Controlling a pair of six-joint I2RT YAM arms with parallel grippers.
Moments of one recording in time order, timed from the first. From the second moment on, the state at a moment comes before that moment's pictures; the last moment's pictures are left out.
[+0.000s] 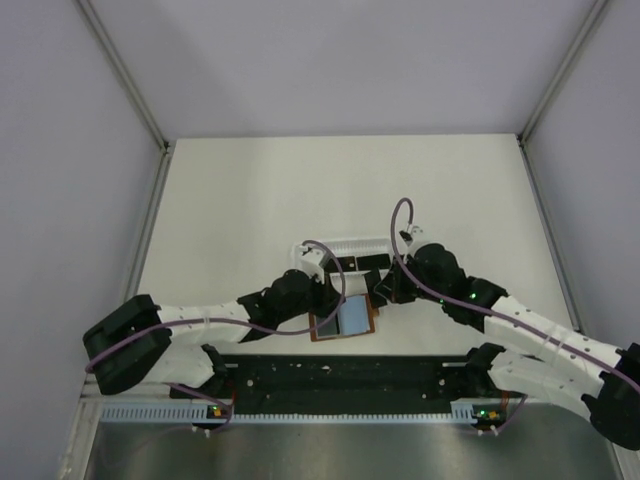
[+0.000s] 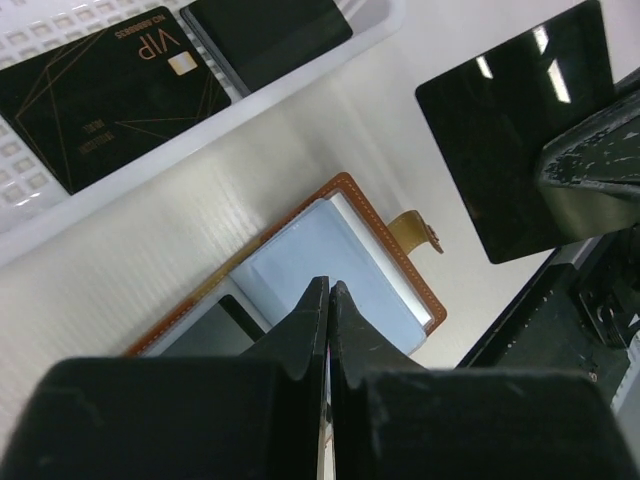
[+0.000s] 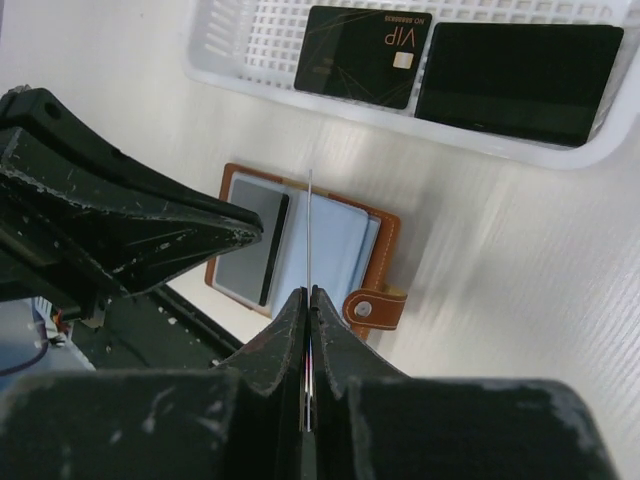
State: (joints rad) left arm -0.98 1.28 0.42 0.40 -0.04 -0.61; right arm 0.75 0.91 0.56 -0.26 -0.07 0.62
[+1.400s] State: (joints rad) left arm -1.10 1.57 0.51 0.52 -0.03 -0.62; right arm 0.84 1.13 0.41 -0.09 0.00 0.88
